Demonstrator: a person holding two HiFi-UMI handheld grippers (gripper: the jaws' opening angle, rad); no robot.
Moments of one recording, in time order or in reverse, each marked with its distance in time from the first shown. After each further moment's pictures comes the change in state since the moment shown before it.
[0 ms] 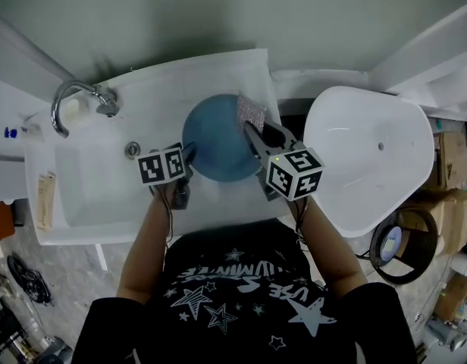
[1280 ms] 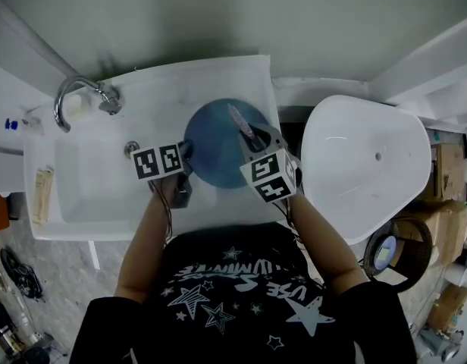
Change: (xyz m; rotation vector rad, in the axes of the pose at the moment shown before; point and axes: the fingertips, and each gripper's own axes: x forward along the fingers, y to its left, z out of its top) left arm -0.009 -0.017 0.015 -0.121 -0.032 -0.069; right arm 0.020 0.006 -0.028 -0.584 0.292 -0.109
